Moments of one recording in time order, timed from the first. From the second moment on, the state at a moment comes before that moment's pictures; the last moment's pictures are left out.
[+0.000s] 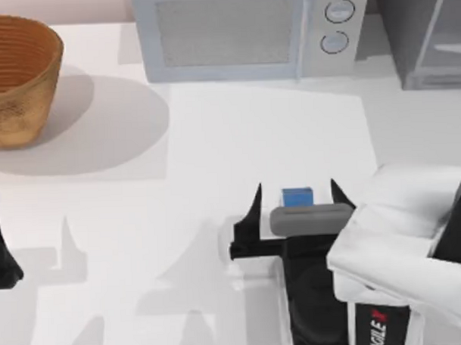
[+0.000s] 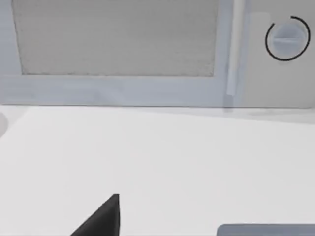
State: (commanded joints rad) left arm 0.00 0.00 0.00 0.00 0.00 0.00; right arm 0.96 2.40 0.66 1.72 0.97 0.02
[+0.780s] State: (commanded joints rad) left arm 0.00 0.00 0.00 0.00 0.00 0.00; right arm 0.96 2.40 0.66 1.72 0.97 0.02
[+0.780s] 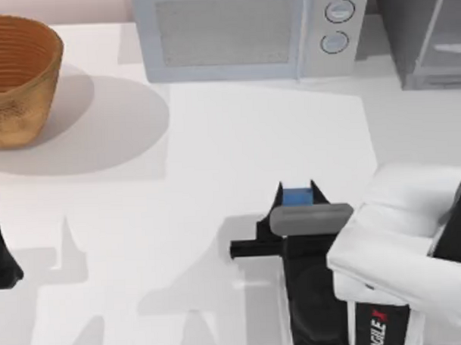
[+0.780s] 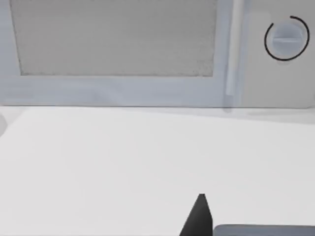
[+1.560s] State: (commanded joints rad) left arm 0.00 0.00 0.00 0.00 0.00 0.00; right arm 0.96 2.34 0.65 1.68 0.97 0.02
